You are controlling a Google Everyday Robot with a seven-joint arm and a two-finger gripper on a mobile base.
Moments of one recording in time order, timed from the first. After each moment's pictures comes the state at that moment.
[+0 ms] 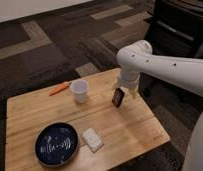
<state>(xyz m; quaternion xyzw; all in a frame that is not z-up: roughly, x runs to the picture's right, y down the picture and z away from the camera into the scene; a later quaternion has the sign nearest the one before) 0.131 0.025 0.756 -0.13 0.24 0.85 0.44</state>
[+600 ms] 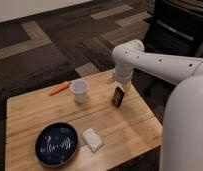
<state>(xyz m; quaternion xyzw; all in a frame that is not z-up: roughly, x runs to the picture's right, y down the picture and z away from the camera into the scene) 0.082 0.007 0.792 -0.17 0.24 0.84 0.46</state>
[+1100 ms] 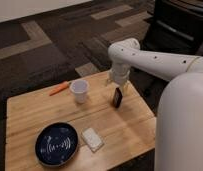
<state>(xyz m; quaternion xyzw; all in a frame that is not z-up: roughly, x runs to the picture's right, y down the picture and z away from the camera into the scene) 0.079 0.015 0.780 -0.17 0.28 0.84 0.43</state>
